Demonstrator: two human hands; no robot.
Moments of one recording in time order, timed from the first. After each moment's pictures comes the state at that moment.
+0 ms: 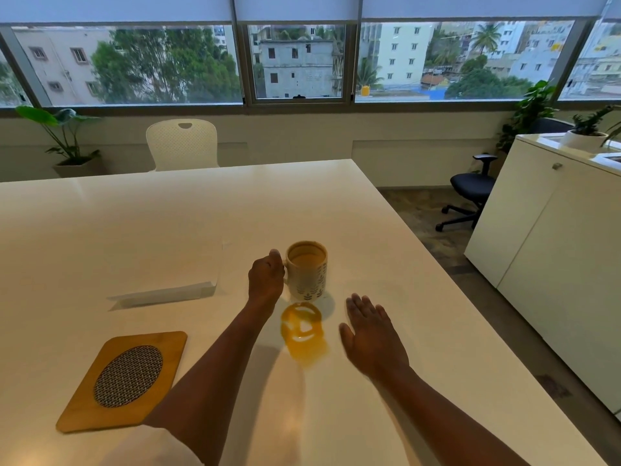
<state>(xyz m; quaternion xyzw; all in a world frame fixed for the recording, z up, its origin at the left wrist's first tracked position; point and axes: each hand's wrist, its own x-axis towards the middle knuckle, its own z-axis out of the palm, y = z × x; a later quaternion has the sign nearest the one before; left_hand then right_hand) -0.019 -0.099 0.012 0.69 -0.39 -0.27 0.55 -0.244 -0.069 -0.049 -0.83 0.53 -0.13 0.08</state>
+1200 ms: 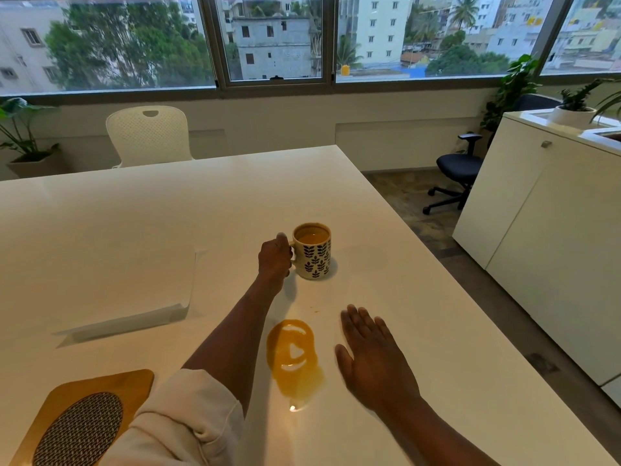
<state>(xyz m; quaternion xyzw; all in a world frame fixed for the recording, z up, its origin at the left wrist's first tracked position) -0.027 -0.217 0.001 0.67 -0.36 -0.38 0.53 -0.244 -0.076 -0.053 -0.83 0.54 -0.10 0.07</state>
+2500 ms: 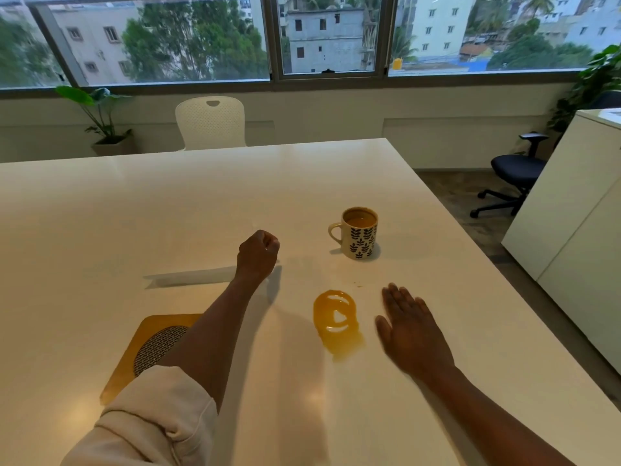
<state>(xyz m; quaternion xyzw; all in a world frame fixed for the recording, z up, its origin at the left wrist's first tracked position) 0.078 -0.111 0.002 0.78 -0.47 -0.13 0.40 -0.244 -0.077 -0.053 -0.84 0.54 -0.09 0.04</state>
